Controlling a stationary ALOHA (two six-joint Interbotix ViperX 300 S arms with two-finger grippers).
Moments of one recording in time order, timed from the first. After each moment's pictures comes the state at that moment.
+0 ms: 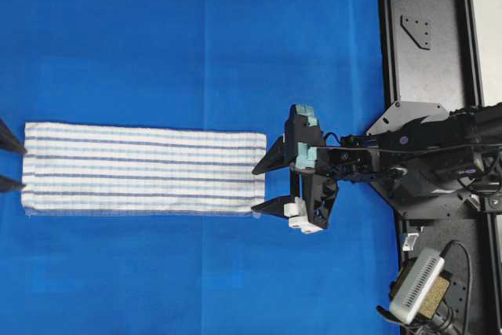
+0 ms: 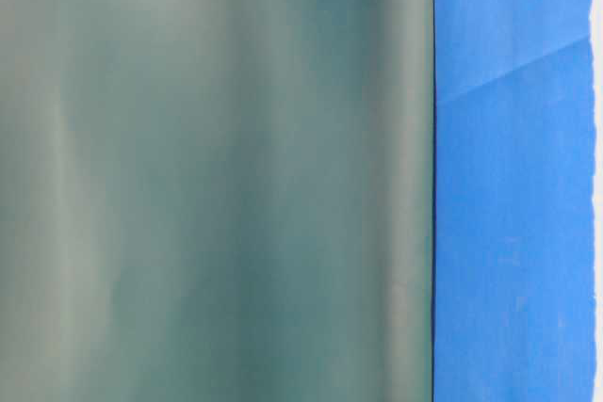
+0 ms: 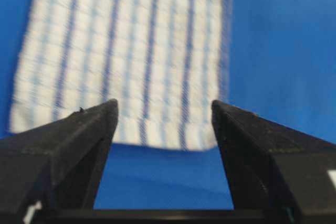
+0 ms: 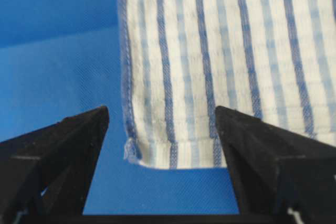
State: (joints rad) left arm -0.12 -0.33 1.16 -0.05 -0.12 -0.29; right arm 0.20 -0.33 1.15 0.38 -0.09 0.17
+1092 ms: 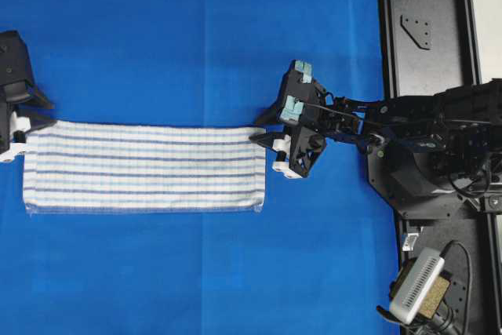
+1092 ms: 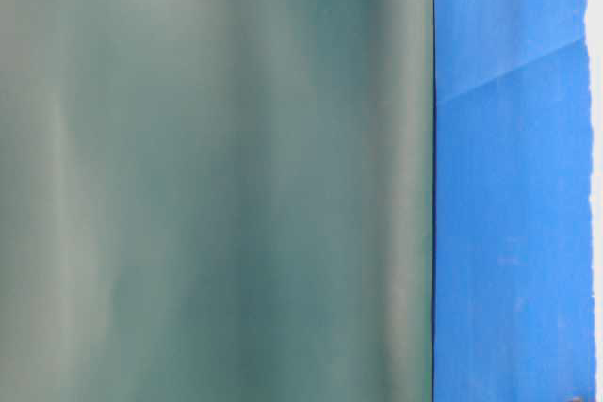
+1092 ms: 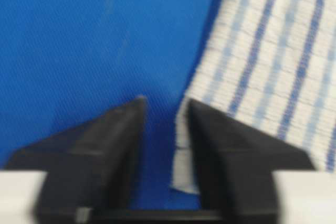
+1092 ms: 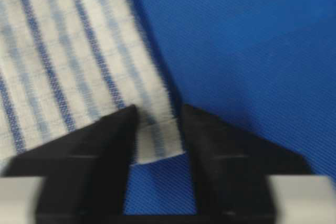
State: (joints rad) left arm 0.14 -0.01 1.07 -0.04 -0.20 -0.13; right arm -0.10 -0.13 1.20 0.27 -0.24 0.09
